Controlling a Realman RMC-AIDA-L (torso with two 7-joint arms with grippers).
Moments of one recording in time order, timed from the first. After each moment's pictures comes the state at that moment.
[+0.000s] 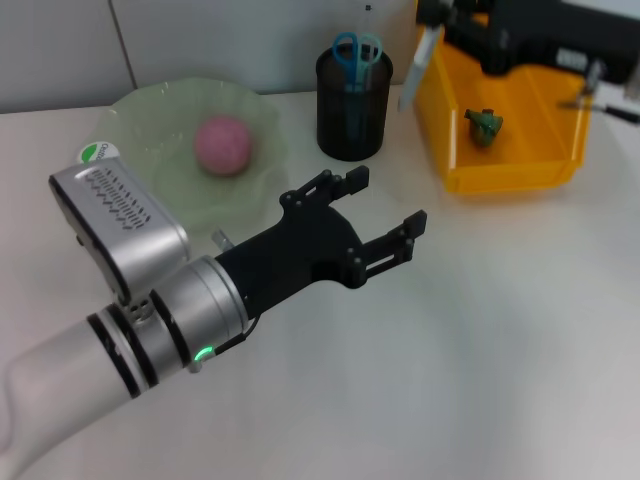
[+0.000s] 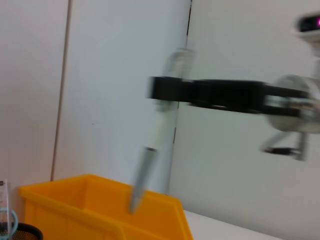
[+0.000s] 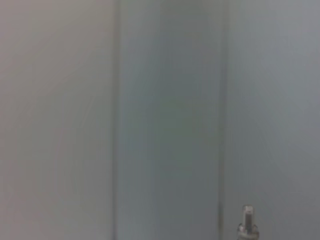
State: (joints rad) left arm -0.31 -2.06 2.12 0.90 0.46 0.76 -0.84; right arm 0.62 2.06 -0.64 -0.81 -1.70 -1.48 1.36
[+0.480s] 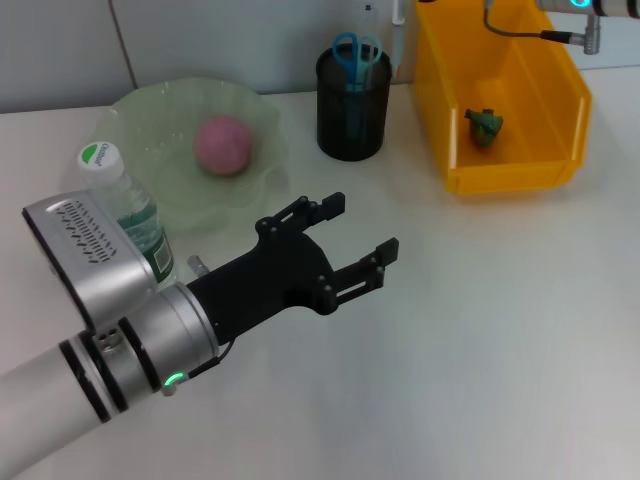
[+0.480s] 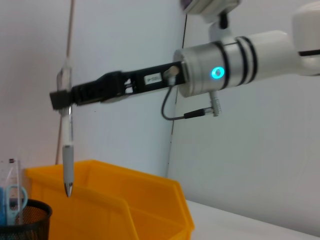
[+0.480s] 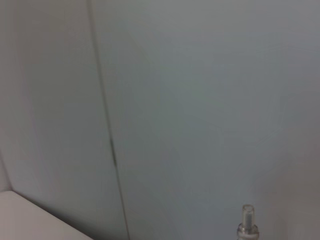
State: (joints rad) left arm -0.30 -2.06 2.08 0.79 0.49 0.88 -0.82; right arm 0.91 1.98 -0.79 -0.65 -1.99 -0.96 1.81
